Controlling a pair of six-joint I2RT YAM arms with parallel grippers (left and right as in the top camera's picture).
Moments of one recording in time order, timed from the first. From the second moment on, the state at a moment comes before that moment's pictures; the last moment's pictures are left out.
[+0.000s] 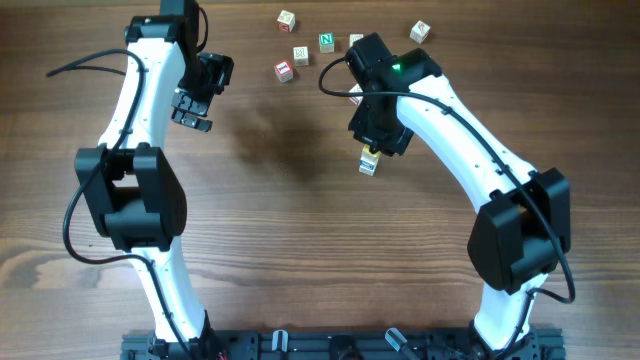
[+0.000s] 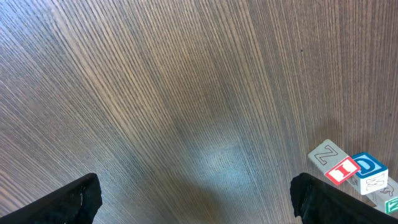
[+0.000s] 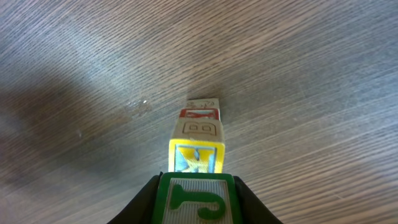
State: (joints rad) left arm -0.01 2.17 1.95 -1.21 0.08 -1.23; right arm 0.48 2.00 1.74 -1.23 0.02 0.95
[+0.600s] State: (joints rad) left arm -0.01 2.17 1.95 -1.21 0.08 -1.23; right arm 0.49 2.00 1.74 -1.23 0.03 1.03
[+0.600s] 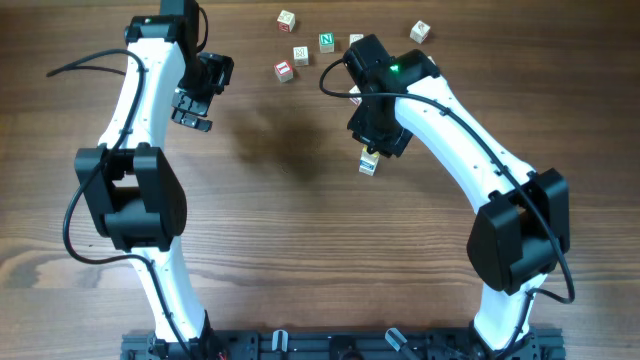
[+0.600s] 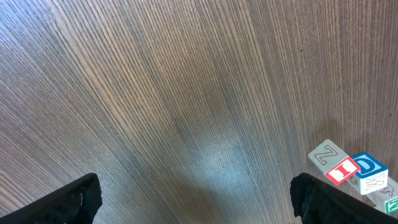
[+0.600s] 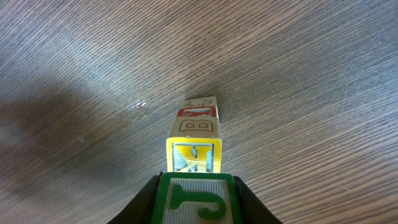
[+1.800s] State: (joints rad) left arm -0.01 2.17 1.95 -1.21 0.08 -1.23; right arm 0.49 2.08 1.74 -1.22 -0.03 1.04
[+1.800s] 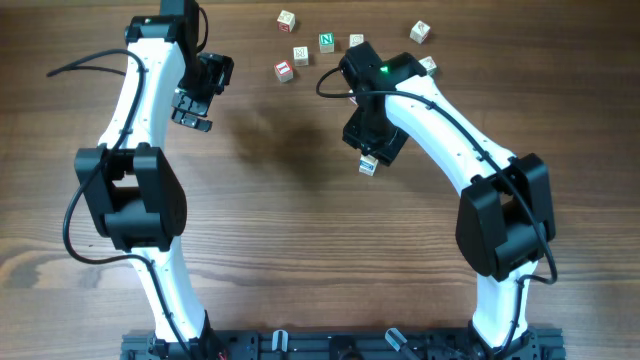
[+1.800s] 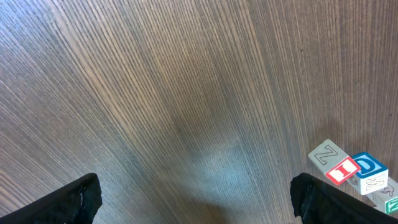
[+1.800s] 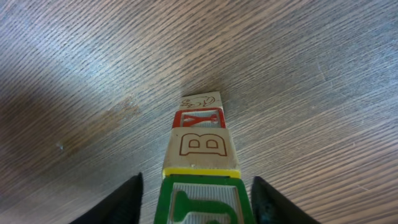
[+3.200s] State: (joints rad) left arm -0.01 2.17 1.95 -1.21 0.08 -1.23; right arm 0.49 2.07 1.74 -1.24 -0.04 0.96
